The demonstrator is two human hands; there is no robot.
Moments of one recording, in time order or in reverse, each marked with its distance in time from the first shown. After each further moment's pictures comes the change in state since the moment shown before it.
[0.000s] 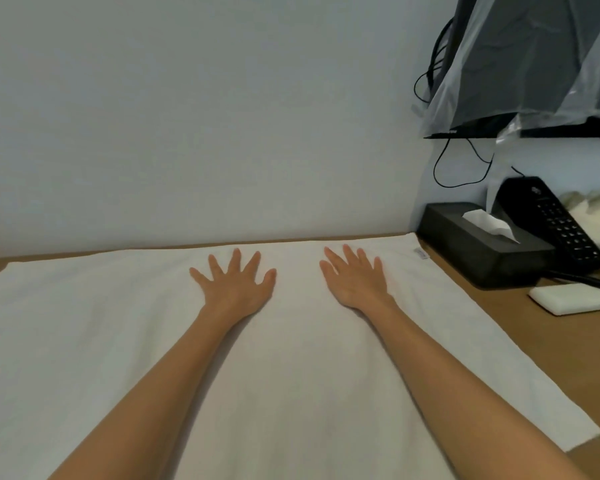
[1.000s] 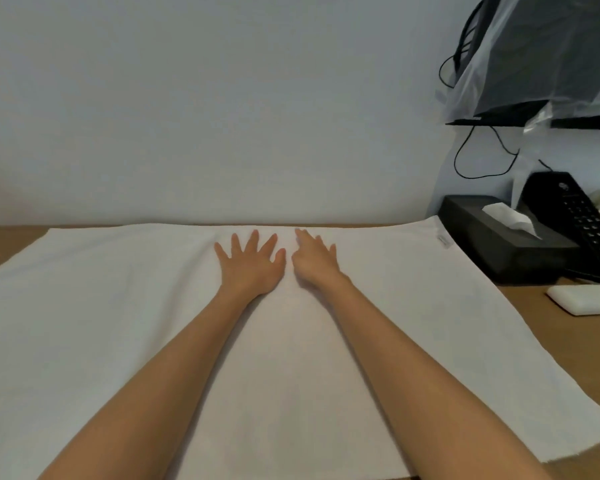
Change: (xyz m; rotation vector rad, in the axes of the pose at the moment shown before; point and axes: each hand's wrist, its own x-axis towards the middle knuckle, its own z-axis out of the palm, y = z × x) left_hand -0.008 0.013 -0.003 0.016 0.043 0.027; right_hand -0.013 -0.080 -0.001 0.370 -0.039 -0.122
